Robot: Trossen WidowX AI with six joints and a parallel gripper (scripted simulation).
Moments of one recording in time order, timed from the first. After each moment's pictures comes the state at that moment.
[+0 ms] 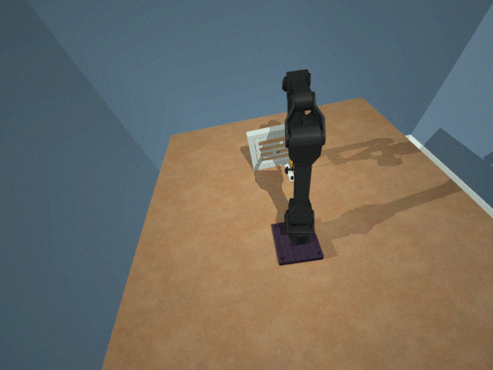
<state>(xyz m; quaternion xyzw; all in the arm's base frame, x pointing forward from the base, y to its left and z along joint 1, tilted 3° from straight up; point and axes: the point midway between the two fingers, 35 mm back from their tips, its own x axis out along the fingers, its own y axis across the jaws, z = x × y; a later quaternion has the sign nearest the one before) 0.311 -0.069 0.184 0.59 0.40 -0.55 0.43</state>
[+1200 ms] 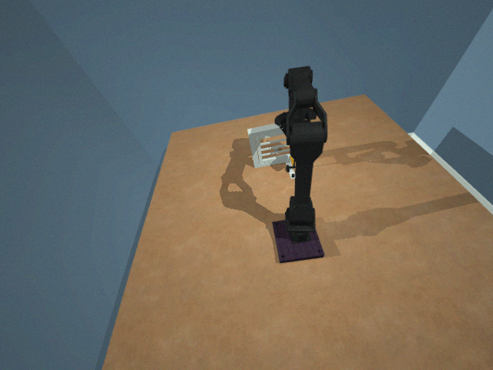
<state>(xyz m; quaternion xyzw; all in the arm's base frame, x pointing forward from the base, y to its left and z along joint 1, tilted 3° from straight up) 0.312 -0.068 0.184 0.37 0.58 -0.35 0.63</state>
